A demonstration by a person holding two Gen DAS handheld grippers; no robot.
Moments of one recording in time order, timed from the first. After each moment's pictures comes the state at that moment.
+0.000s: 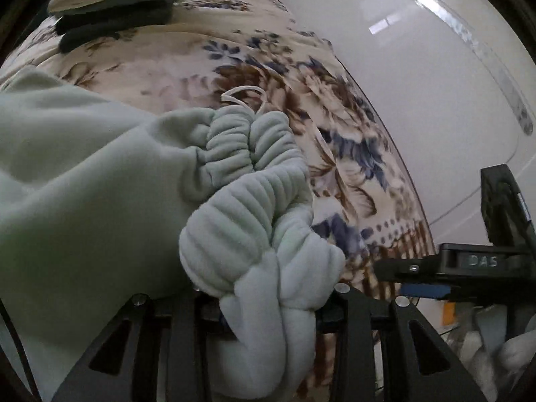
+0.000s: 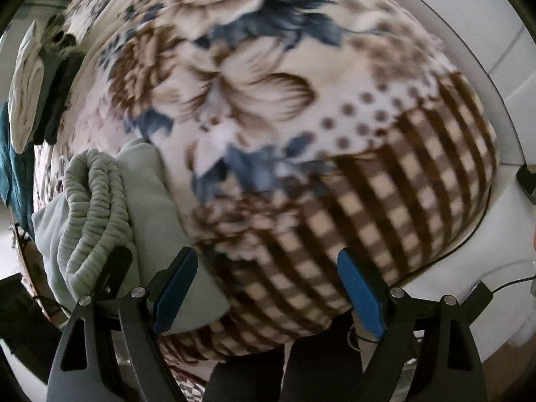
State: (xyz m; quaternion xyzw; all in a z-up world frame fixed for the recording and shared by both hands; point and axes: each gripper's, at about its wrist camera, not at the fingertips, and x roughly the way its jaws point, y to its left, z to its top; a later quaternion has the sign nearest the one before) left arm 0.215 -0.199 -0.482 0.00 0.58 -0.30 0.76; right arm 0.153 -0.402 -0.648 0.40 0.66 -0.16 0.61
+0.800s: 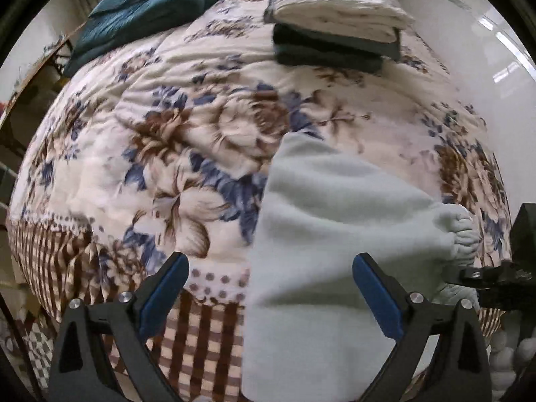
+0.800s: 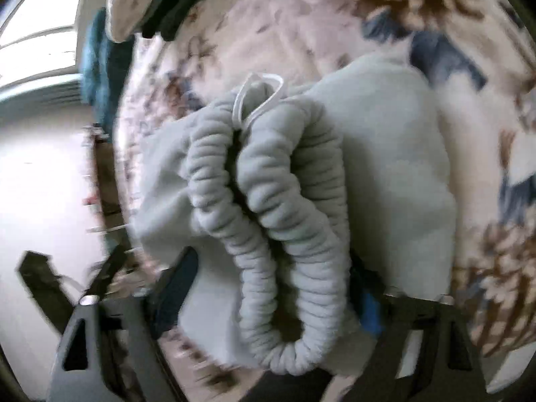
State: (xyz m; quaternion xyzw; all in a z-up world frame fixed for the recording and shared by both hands) left arm 0.262 0.024 -0.424 0.02 0.57 -0.02 0.82; right arm 0.272 -0.236 -0.661 0.39 0.66 0.09 0.64
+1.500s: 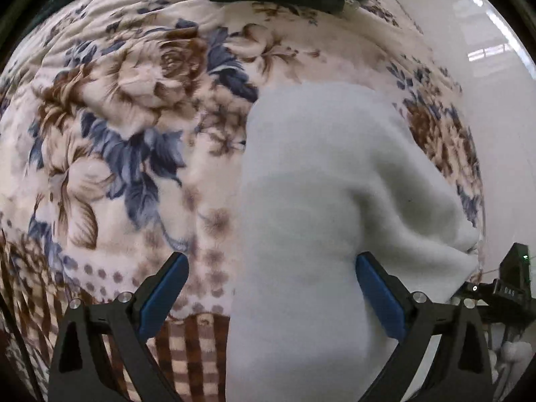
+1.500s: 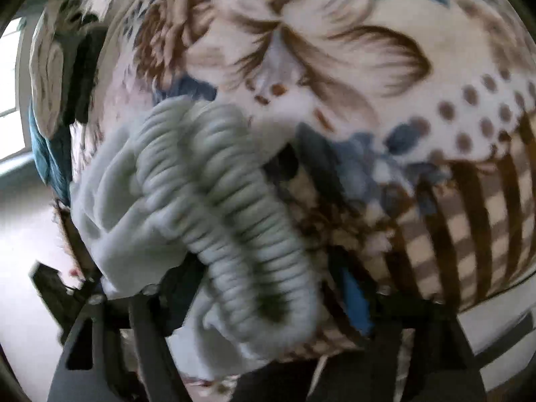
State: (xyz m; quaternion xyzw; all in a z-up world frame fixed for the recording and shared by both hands) left arm 0.292 -0.034 -0.486 -0.04 0.65 -0.11 0.75; right arm 0.184 -0.366 -0.697 0.49 0.65 -0.04 0.58
